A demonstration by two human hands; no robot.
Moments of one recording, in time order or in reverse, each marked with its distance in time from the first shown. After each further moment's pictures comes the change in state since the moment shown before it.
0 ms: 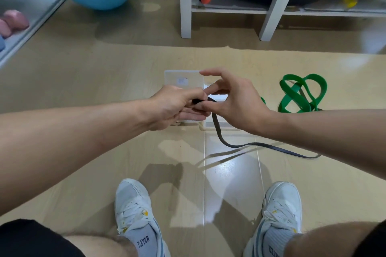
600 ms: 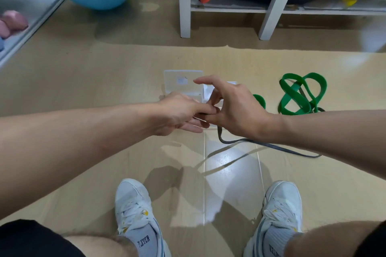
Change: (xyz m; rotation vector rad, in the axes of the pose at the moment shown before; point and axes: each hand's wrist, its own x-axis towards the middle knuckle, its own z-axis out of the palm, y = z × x) left_hand 0.001 -0.009 0.010 0.259 -0.032 -0.048; right_hand -0.006 0.005 0.003 -0.294 -0.086 -0.118
